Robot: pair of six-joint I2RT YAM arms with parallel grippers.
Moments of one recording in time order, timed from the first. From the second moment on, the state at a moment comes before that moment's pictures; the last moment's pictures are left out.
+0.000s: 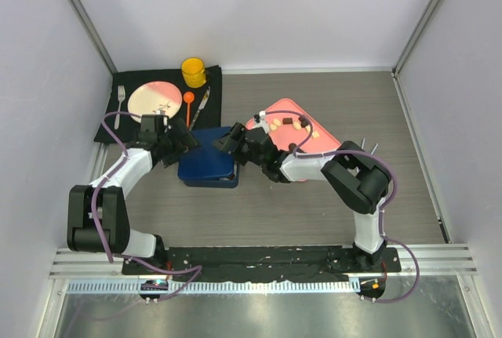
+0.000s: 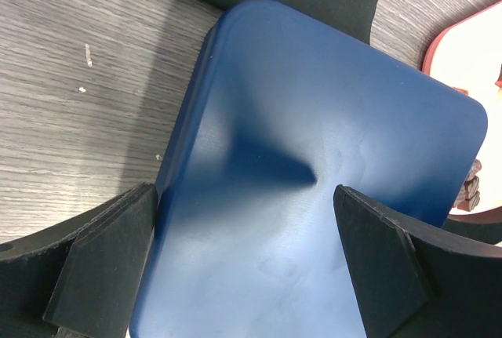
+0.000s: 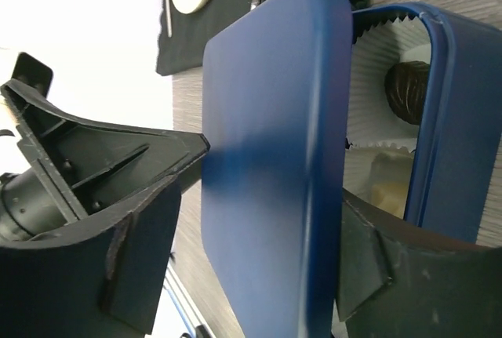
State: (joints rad) left arm -0.06 1.42 0.82 -0.25 0.19 -0.63; right arm 0.85 1.94 1.05 0.55 0.07 1.19
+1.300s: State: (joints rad) left arm -0.06 1.46 0.86 -0.27 0.25 -0.60; right arm 0.87 1.73 1.06 0.17 0.12 0.93
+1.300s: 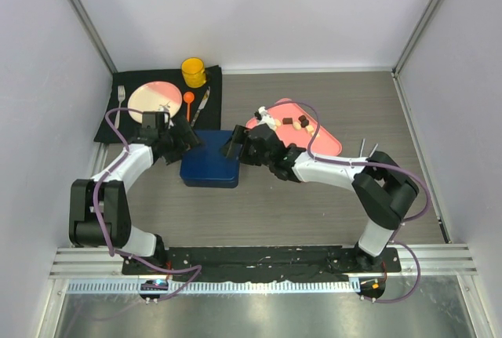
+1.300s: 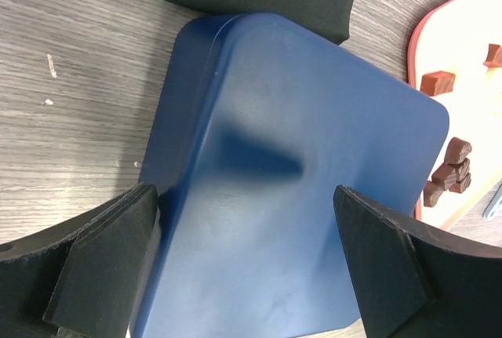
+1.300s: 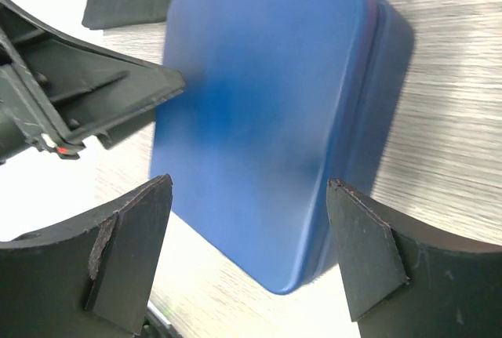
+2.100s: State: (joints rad) left arm -0.06 1.46 0.86 -0.28 0.27 -0.57; right arm 0.77 1.72 0.94 0.26 0.01 0.92
